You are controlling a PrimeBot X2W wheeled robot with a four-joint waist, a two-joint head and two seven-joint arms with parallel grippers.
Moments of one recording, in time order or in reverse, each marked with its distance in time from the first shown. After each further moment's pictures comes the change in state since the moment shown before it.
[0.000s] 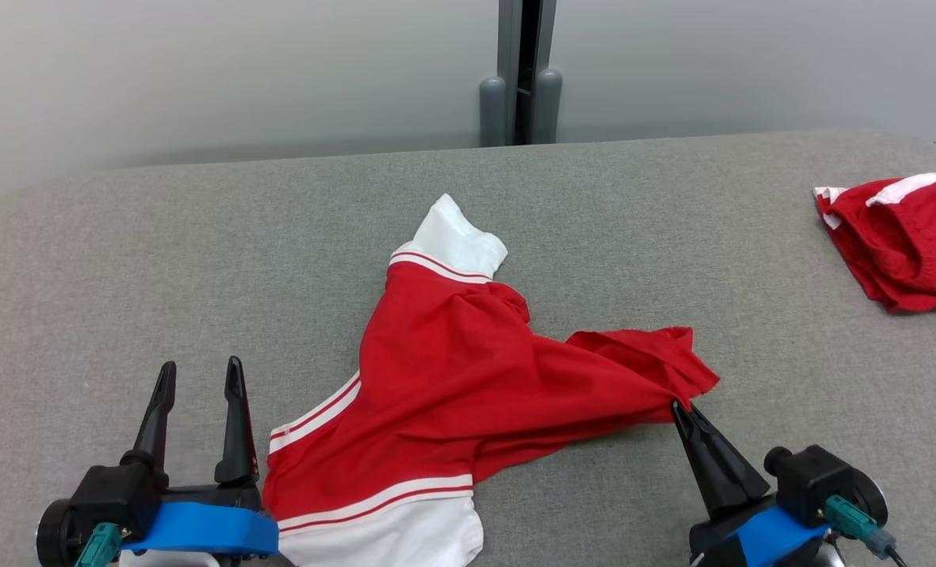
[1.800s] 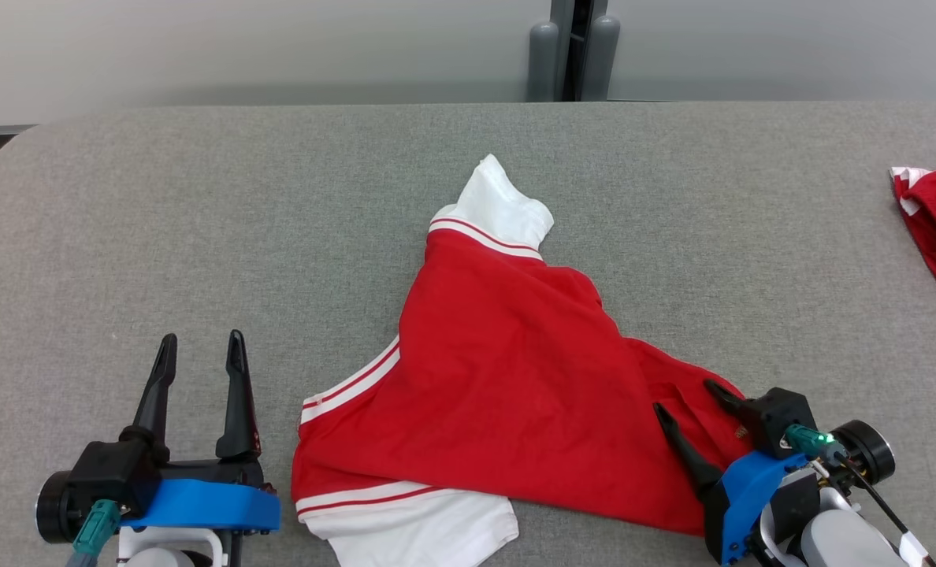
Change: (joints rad) left arm -0.044 0.000 -0.005 0.002 0.002 -0.007 0.000; right arm -0.106 -0.086 0.055 0.059 -0.044 0.000 0.256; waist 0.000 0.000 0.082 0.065
